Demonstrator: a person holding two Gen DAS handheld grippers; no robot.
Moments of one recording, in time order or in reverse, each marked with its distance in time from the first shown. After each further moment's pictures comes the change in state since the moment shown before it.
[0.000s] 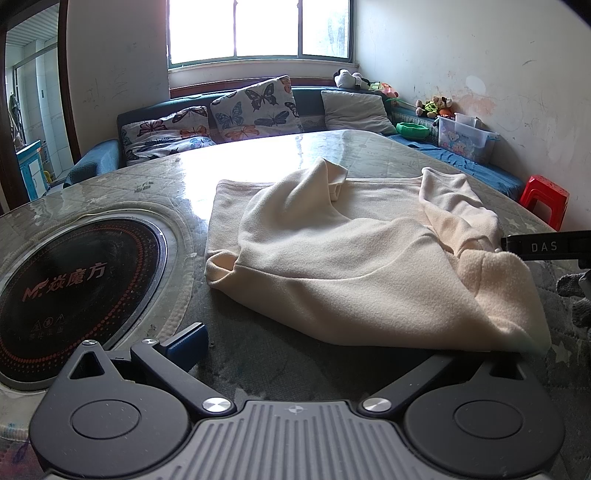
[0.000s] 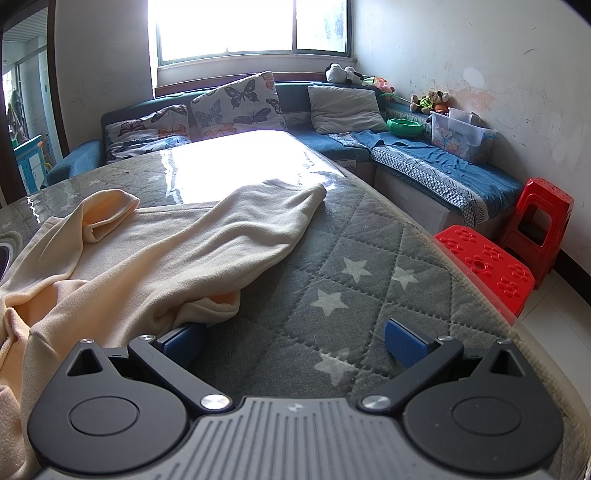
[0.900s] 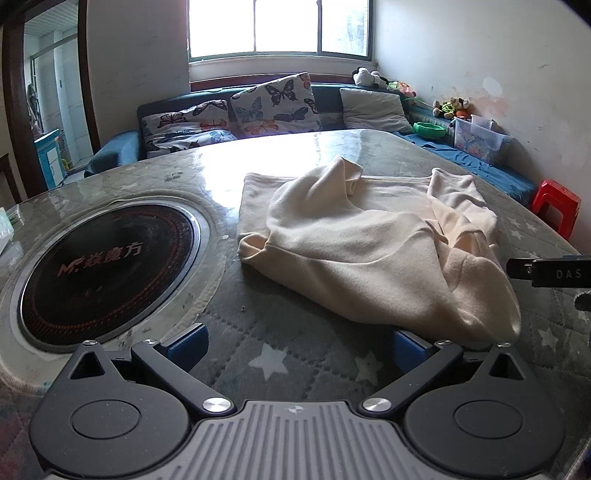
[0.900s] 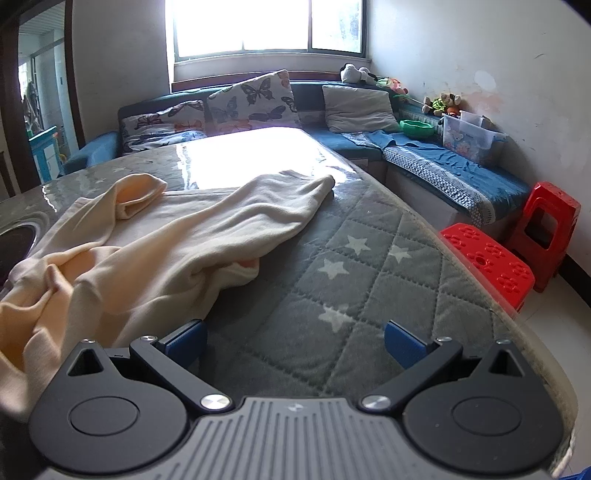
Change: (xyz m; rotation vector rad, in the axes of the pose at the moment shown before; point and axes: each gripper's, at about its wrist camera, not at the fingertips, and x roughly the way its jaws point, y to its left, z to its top) left arm -0.035 0.010 -0.011 -0.046 0.017 0.046; right arm -0.037 -0.002 -0.021 -0.044 -0.002 0.037
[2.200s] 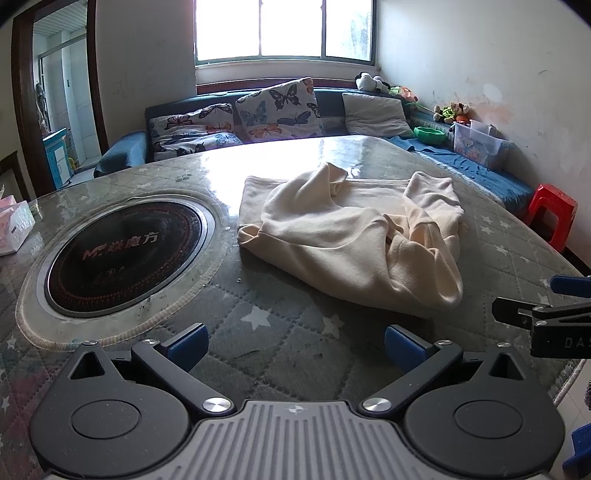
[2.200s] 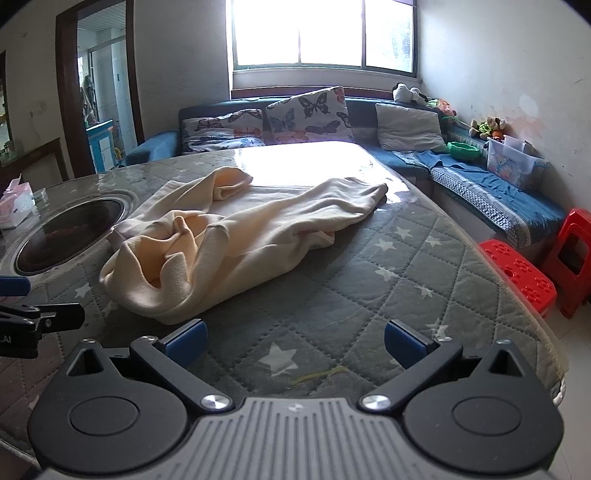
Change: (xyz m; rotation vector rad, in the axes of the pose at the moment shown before) left arm -0.052 -0.018 -0.014 -0.004 -0.006 0.002; right arm -0.081 0.019 -0.038 -0.096 -0.048 0.155
